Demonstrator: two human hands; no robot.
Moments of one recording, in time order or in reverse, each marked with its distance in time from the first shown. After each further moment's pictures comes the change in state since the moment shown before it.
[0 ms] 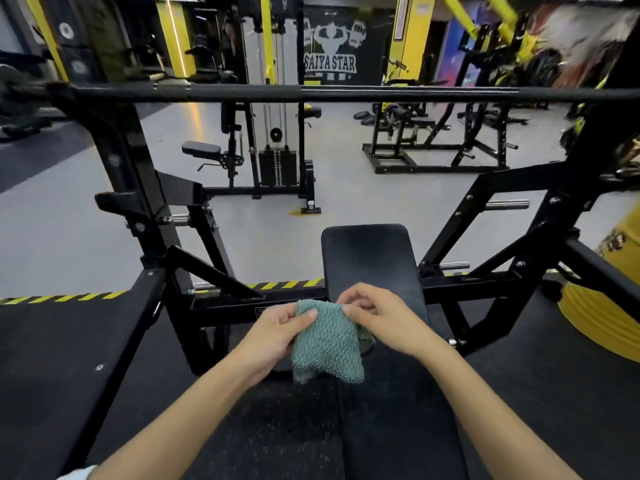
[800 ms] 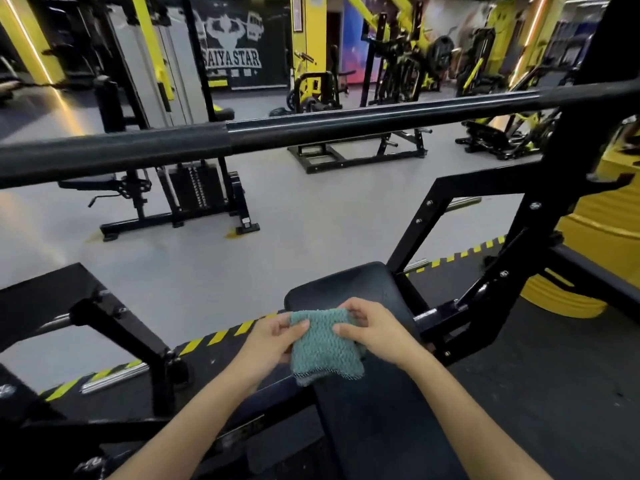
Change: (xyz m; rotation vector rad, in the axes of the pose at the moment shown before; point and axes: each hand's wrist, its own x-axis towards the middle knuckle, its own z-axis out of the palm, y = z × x) left_hand 0.288 0.031 -0.072 0.184 -0.188 -0.063; right_hand 0.218 0.088 -0.052 0.085 0.249 0.206
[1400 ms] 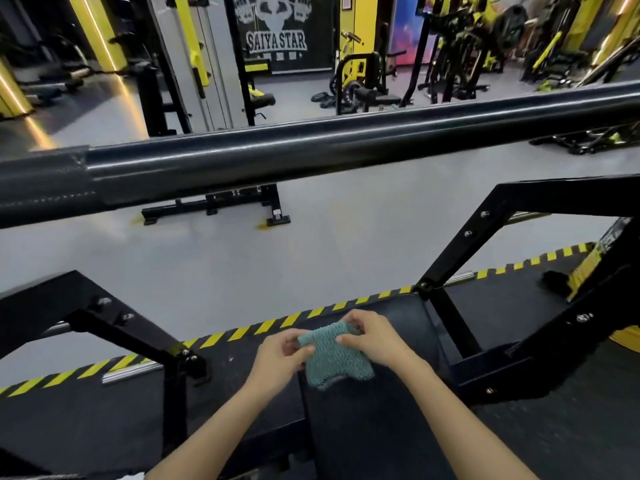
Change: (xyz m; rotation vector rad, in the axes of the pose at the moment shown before) left_hand 0.116 -0.043 -0.017 0.240 0.284 -0.016; right_hand 0.148 0.071 -0.011 -0.195 -0.112 0.067
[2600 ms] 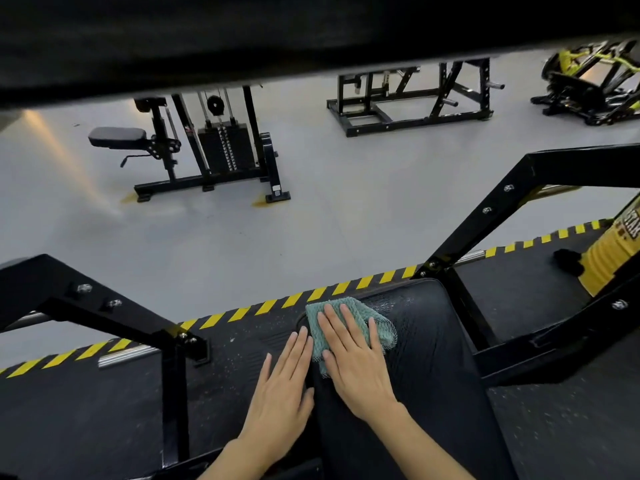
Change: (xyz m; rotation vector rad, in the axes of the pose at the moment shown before) left_hand -0.013 -0.077 0.007 1.021 -0.007 0.335; right_hand 0.008 0.055 0.105 -0.680 0.327 -0.318
